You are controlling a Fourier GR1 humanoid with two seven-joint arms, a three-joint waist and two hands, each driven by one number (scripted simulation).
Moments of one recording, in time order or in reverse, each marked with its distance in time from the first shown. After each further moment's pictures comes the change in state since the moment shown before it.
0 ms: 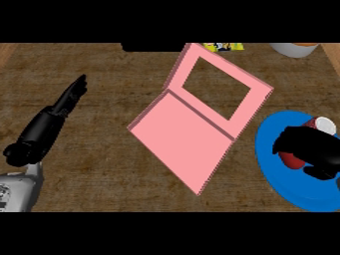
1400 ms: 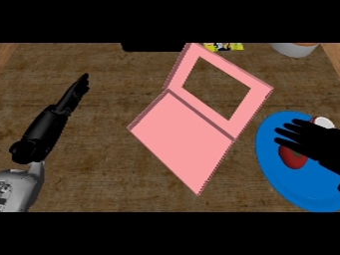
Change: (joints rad) left arm -0.021 0.084 -0.105 0.036 0.085 0.112 -0.017; right arm 0.113 -0.227 0.047 -0.369 -0.284 0.160 0.182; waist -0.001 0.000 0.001
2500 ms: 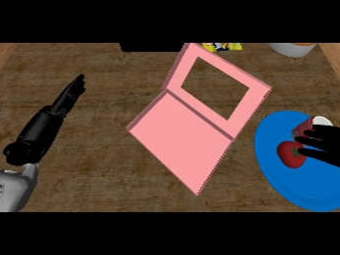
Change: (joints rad) left arm -0.003 0.114 -0.095 0.010 0.111 0.098 -0.023; right arm 0.028 -0.309 0.030 -0.105 -0.392 0.026 -0.043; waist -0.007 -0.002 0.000
